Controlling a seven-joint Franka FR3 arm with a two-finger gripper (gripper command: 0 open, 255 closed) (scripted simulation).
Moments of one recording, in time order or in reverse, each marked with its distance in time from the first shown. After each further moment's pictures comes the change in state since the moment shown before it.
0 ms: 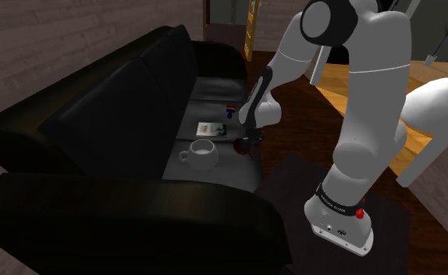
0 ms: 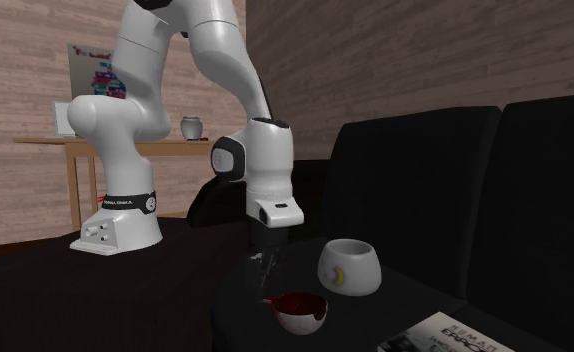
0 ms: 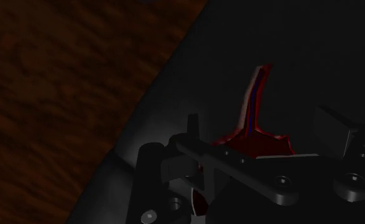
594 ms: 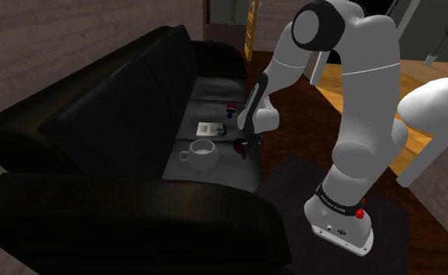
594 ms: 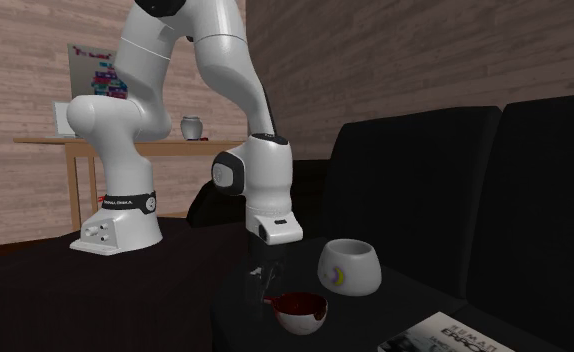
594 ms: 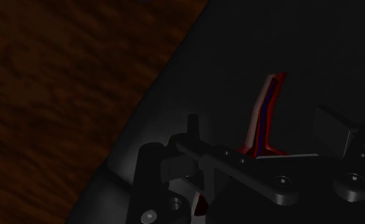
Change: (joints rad) arm -0.029 0.088 0.037 0.023 0.029 0.067 -0.025
